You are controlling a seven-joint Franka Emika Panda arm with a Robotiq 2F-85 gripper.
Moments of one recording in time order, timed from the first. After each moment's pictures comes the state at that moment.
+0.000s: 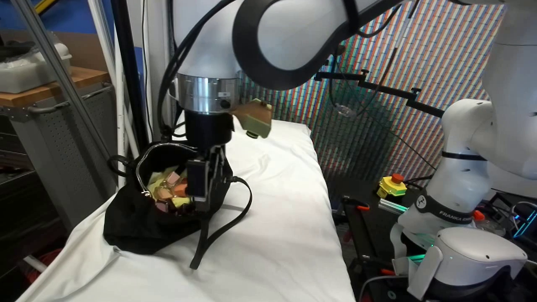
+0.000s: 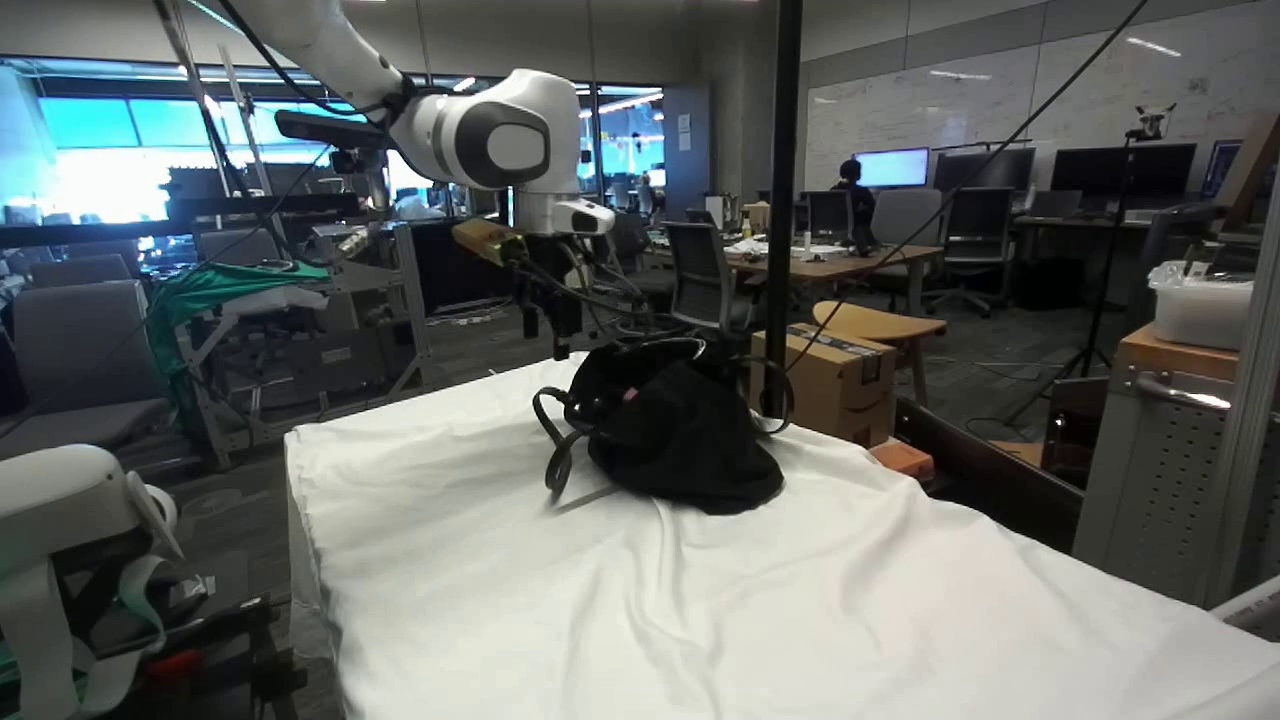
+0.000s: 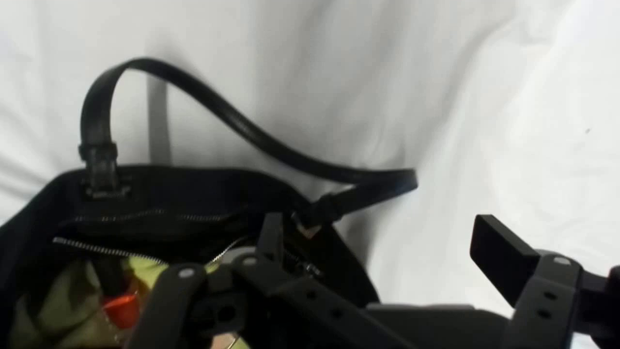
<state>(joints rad) 0.16 0.30 0.13 -1.88 0.10 2.18 0.15</state>
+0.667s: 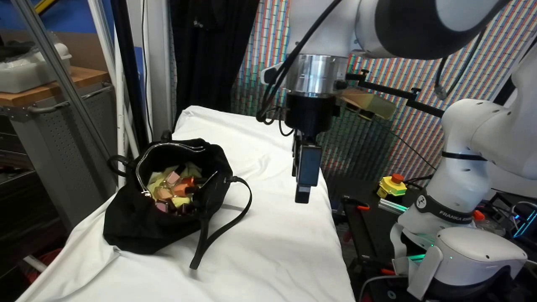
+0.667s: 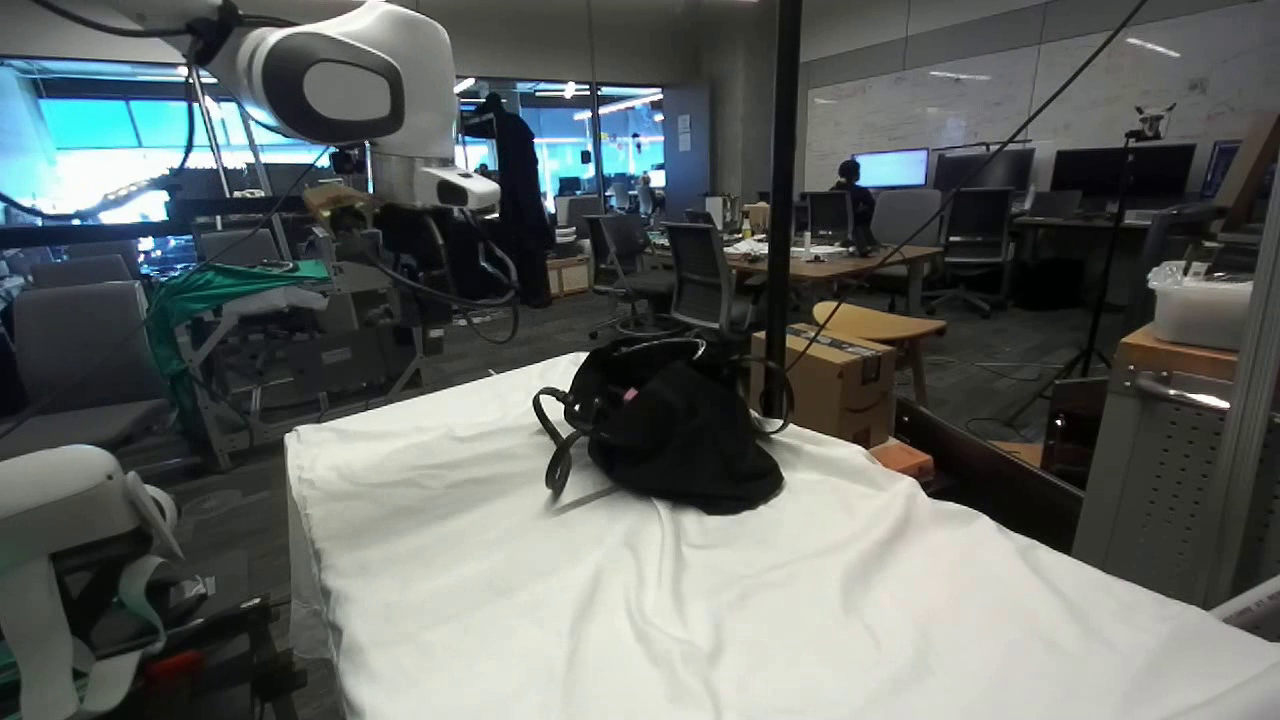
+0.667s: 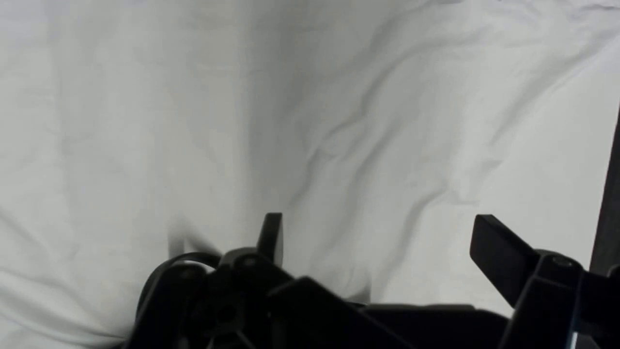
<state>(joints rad) 0.17 -0.18 0.17 -2.36 0.23 2.16 0.13</state>
